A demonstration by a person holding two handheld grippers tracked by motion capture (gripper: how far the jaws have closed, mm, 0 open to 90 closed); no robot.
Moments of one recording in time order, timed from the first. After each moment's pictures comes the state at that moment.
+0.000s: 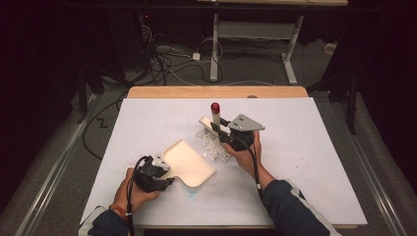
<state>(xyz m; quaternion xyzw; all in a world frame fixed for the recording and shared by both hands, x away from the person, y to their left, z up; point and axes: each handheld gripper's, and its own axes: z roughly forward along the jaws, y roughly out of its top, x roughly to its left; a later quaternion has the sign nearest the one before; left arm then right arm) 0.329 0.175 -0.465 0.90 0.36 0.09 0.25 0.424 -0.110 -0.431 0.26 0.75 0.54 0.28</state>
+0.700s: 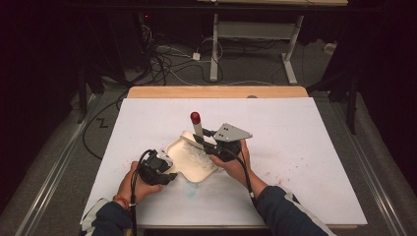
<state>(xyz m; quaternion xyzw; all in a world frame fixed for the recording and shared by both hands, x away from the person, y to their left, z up) 0.348 0.170 -0.465 0.90 0.35 0.08 0.24 0.393 -0.075 -0.424 0.19 0.77 0.57 0.23</state>
